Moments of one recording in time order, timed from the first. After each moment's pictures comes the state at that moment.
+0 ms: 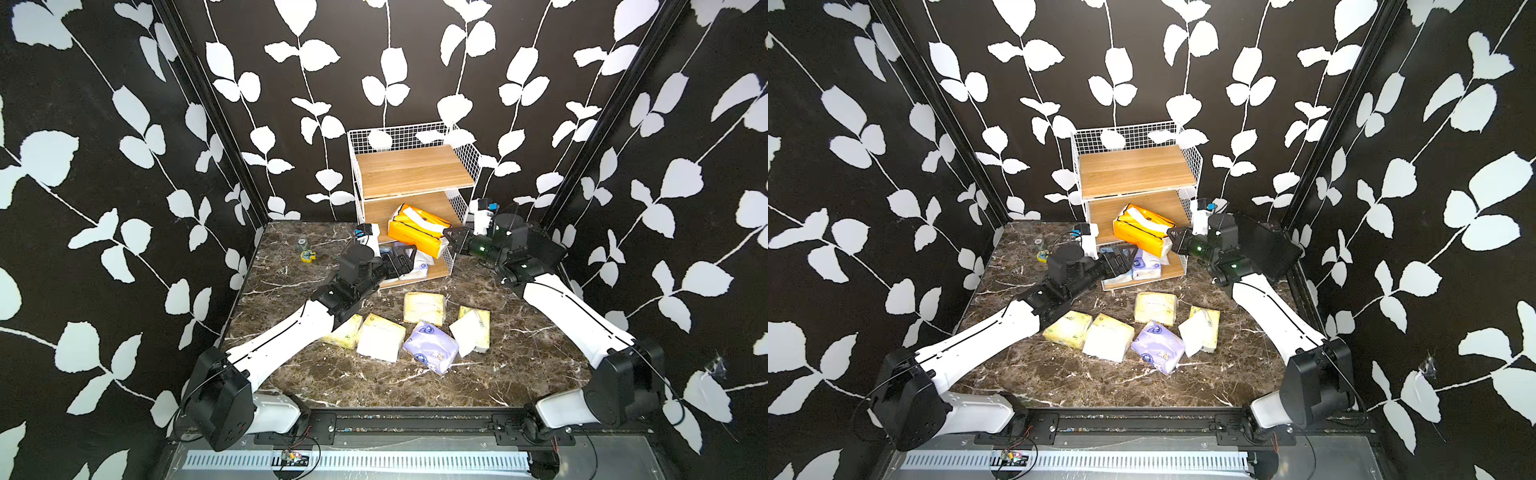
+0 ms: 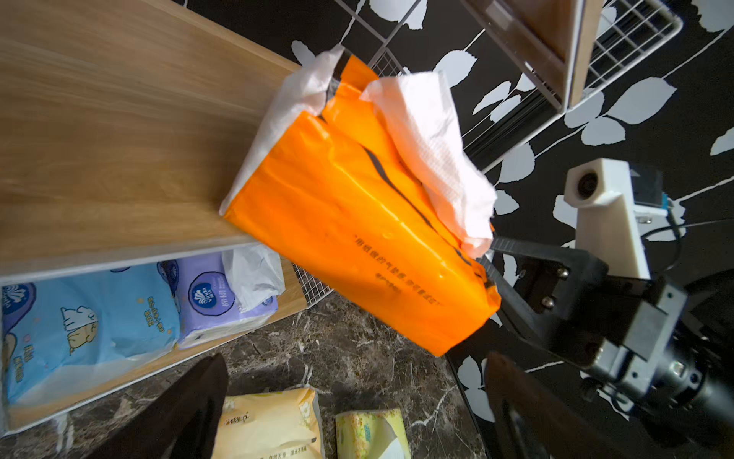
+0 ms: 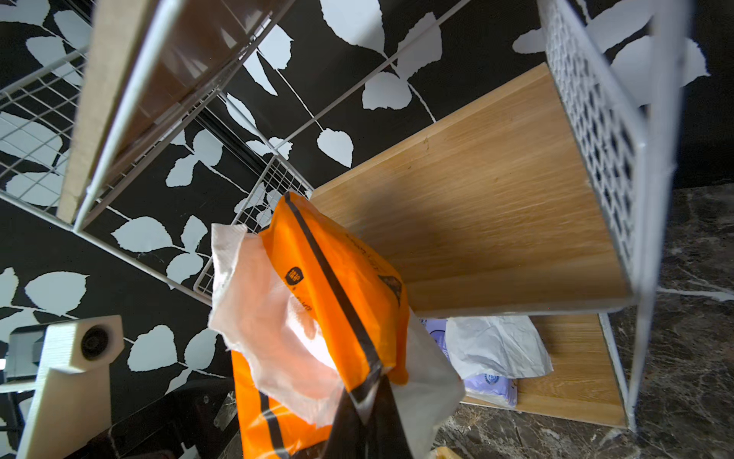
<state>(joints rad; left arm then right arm) -0.69 1.34 1.01 0.14 -0.01 -0.74 0.37 1.44 1.22 -0.04 -0.40 0.54</state>
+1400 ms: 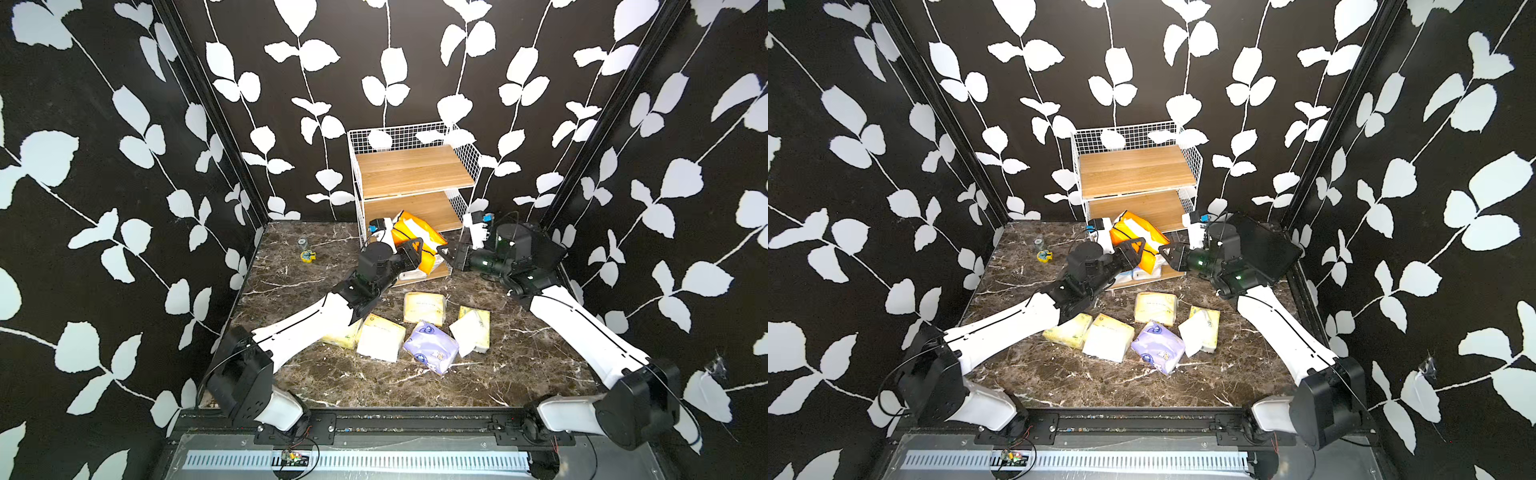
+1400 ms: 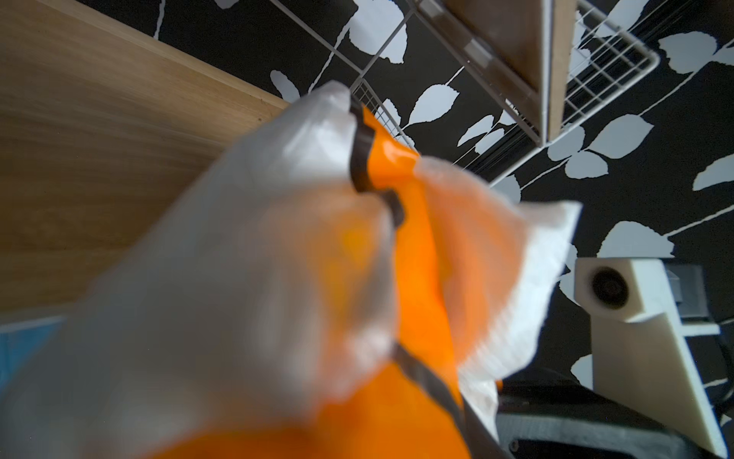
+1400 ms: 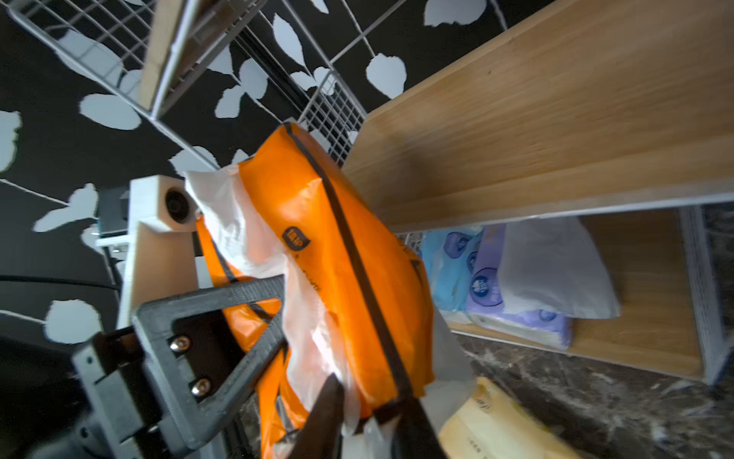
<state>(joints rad) -0.78 1.43 1.07 0.25 -0.12 -0.76 0.43 1.32 1.13 -0.13 -0.55 0.52</state>
